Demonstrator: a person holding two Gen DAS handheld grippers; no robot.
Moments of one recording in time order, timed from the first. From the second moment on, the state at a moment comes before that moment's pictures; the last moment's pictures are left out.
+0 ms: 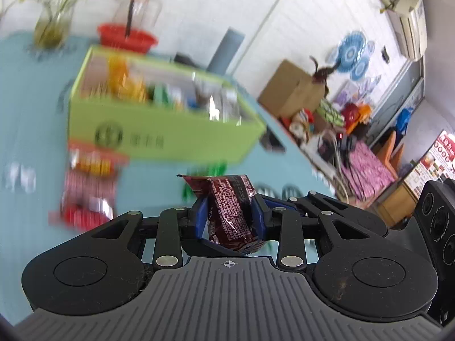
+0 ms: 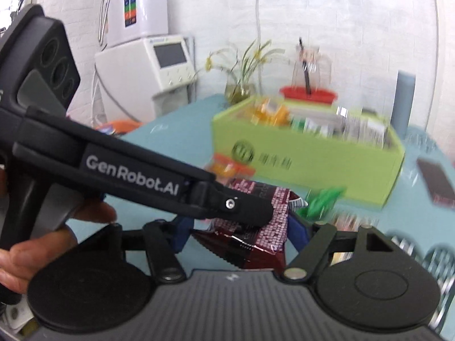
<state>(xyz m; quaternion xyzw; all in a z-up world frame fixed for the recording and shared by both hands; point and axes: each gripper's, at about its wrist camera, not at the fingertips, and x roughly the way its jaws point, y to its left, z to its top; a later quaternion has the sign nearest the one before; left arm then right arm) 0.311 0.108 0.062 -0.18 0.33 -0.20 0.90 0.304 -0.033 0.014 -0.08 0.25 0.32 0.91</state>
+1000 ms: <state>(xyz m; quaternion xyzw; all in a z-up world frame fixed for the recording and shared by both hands) 0.365 0.112 0.103 -0.14 0.23 -0.18 0.95 0.372 -0.085 0.033 -0.07 0.24 0.29 0.92</state>
